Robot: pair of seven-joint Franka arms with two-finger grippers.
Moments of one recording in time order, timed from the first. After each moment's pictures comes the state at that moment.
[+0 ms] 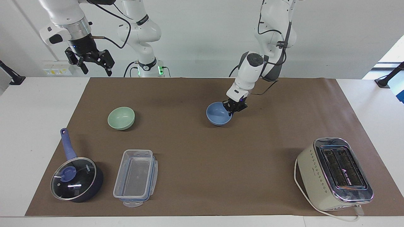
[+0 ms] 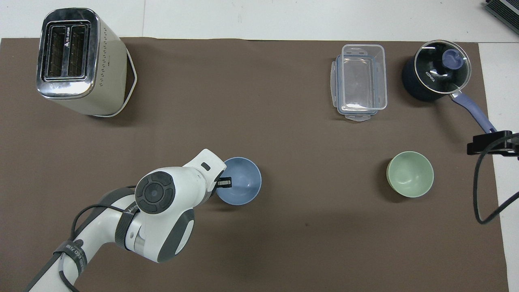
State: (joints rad) left arm -0.63 0.06 0.03 -2.31 -0.19 2.52 -0.46; right arm 0.04 -0.12 -0.09 -1.65 -0.02 1.54 0.09
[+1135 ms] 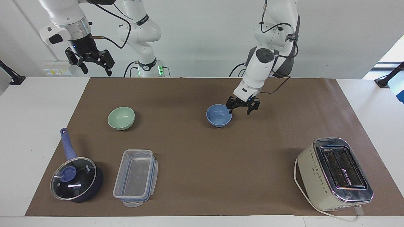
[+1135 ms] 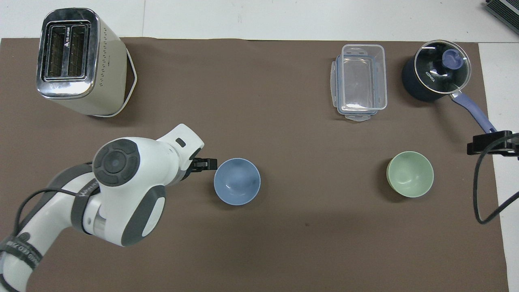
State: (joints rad) left arm -0.51 -0.02 0.06 -2.15 -0.09 2.26 -0.35; right arm 0.04 -0.12 -0.09 -1.65 -0.02 1.54 0.09
